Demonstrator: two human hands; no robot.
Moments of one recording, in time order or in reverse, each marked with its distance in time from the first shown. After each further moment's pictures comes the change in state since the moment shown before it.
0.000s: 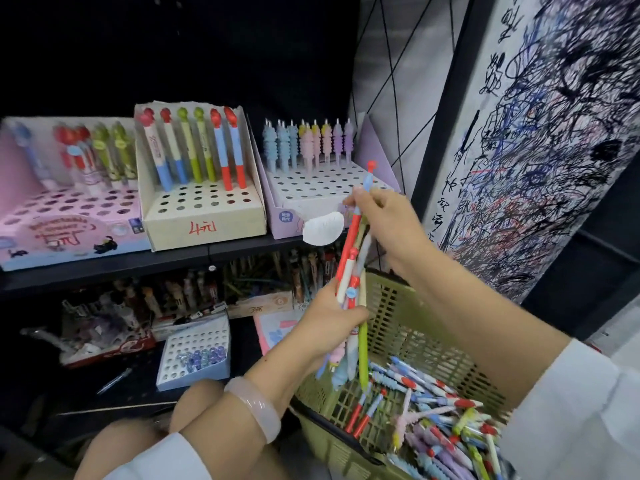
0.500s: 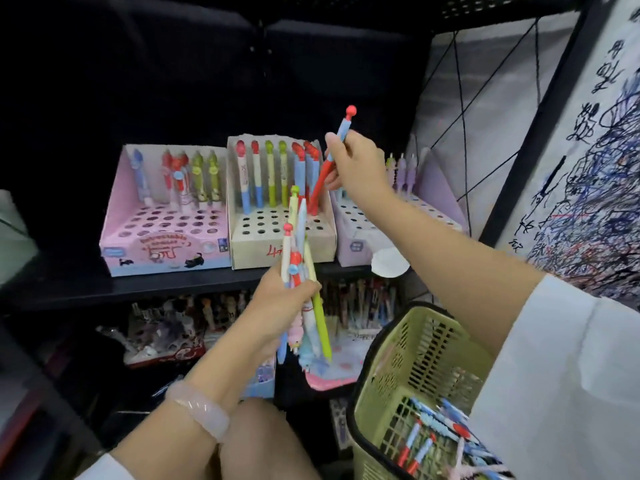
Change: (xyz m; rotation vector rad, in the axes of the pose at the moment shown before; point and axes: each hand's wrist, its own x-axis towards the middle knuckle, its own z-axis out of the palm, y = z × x) left_hand -0.027 0.045 -0.134 -0.060 0.375 0.045; right_hand 0.081 -0.083 0.116 -0.128 -0.001 -0.387
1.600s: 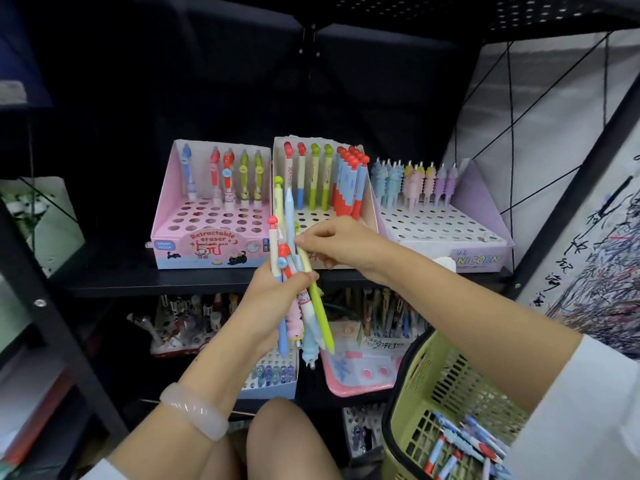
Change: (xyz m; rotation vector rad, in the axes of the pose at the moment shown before) left_hand 0.004 -0.001 -0.058 -0.209 0.073 0.022; right_hand -0.062 -0.012 0.054 0.097 -0.718 0.251
